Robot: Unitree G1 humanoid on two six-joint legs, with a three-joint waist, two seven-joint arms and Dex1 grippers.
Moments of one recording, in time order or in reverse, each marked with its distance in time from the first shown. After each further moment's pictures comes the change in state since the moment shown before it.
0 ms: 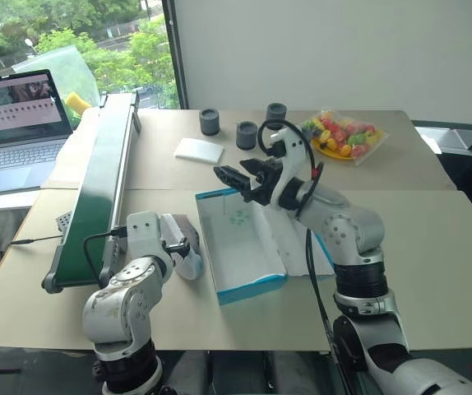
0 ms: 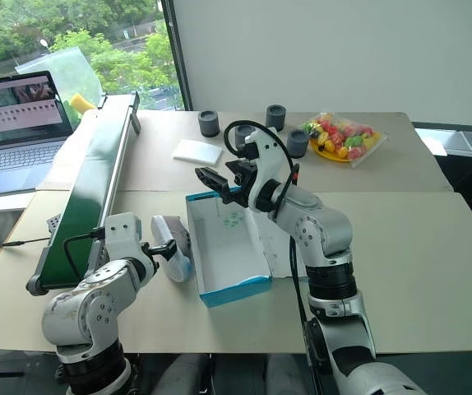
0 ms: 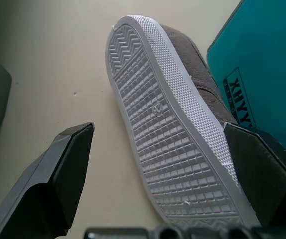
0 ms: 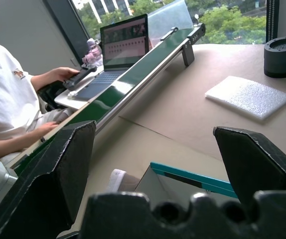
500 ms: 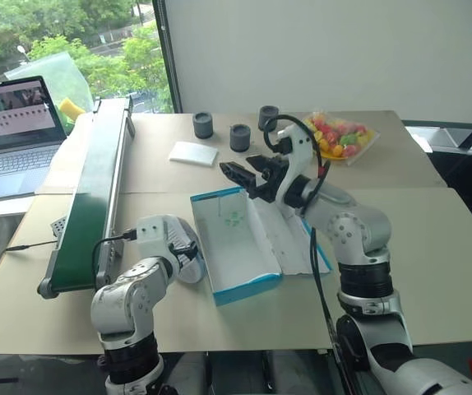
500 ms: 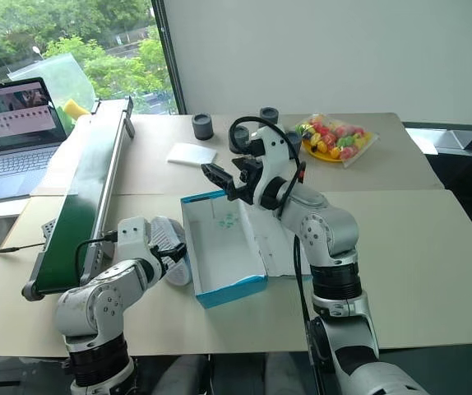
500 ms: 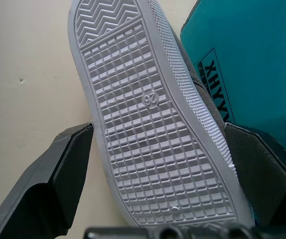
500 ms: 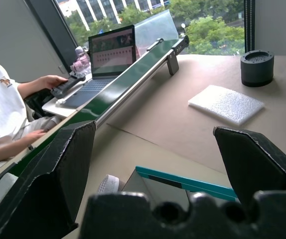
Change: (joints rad) left arm -0.009 -0.013 0.055 0.083 -0.049 0.003 -0.013; right arm 0.001 -0.008 -0.015 -0.032 0.009 0.007 -0.024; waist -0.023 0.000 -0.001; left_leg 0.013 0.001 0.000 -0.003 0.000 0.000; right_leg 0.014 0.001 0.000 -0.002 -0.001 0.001
